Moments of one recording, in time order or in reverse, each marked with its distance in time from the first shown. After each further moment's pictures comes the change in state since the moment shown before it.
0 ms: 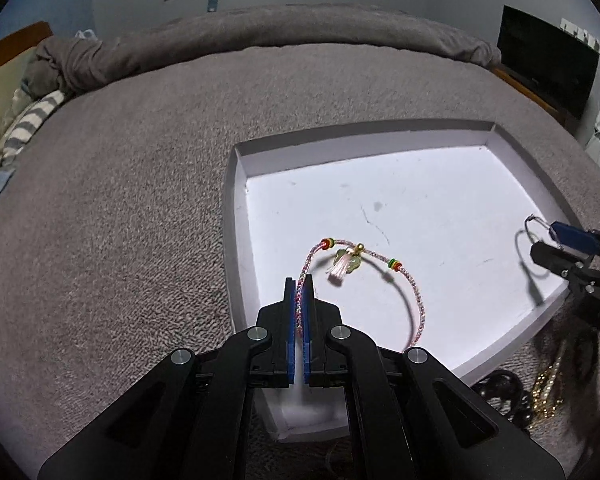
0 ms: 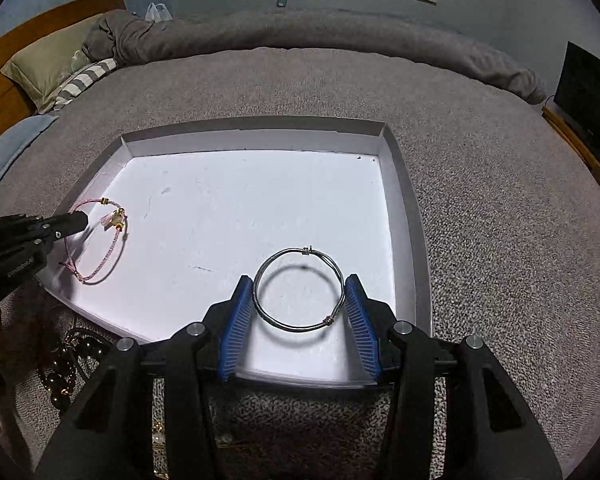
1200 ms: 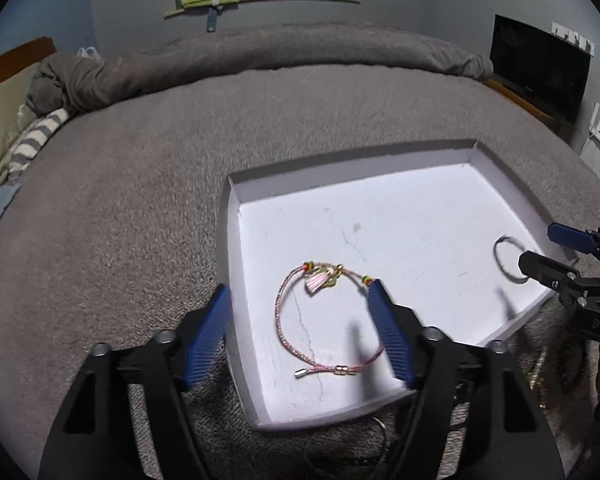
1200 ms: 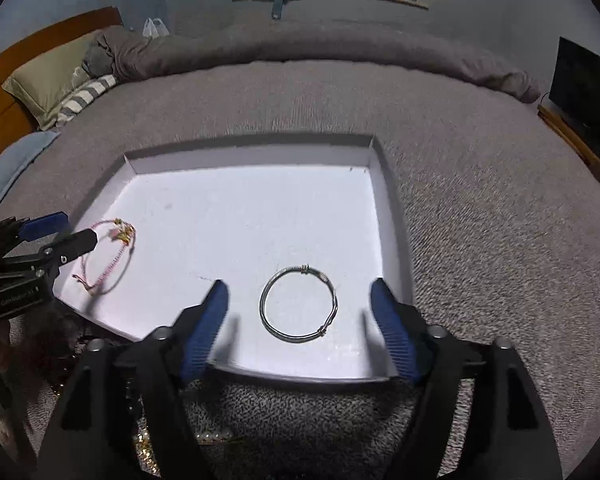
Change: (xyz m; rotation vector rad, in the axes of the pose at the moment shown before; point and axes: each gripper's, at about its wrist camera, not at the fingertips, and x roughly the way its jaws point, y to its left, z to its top) left arm -0.025 -0.009 0.004 0.010 -0.087 0.000; right arm -0.020 -0.011 0.000 0.035 -0.084 0.025
